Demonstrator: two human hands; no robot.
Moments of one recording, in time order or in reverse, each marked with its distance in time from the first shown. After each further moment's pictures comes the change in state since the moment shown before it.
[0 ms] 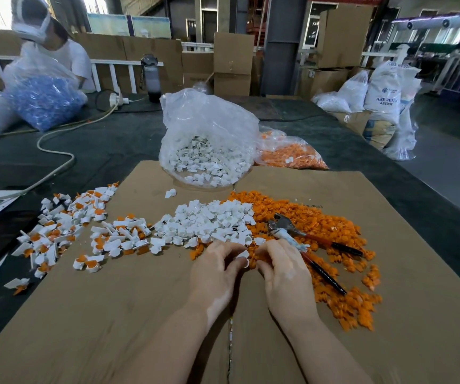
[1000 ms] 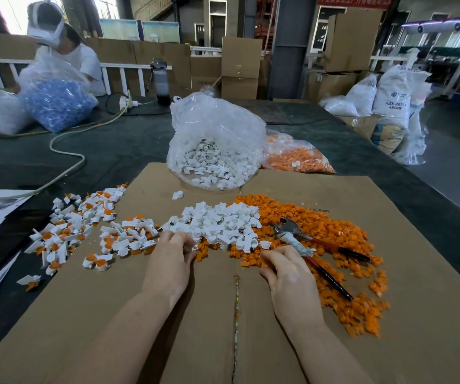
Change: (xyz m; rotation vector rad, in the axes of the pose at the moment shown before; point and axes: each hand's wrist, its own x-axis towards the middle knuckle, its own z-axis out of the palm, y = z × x) left_hand 0.015 -0.036 -0.056 0.335 0.142 -0.114; right_hand 0.001 0.000 0.003 -0.057 -0.071 0.008
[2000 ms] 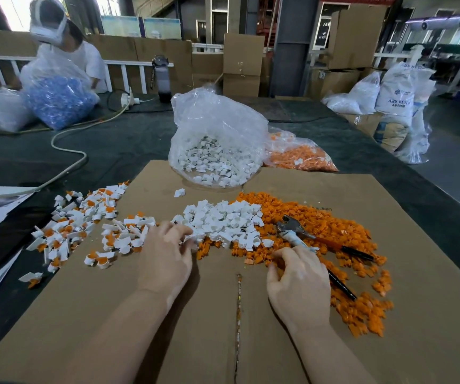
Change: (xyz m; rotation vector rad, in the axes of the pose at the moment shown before) left_hand -0.001 -0.003 -0.006 0.055 0.201 0.117; right_hand -0.003 0.004 0.002 -0.161 0.121 0.115
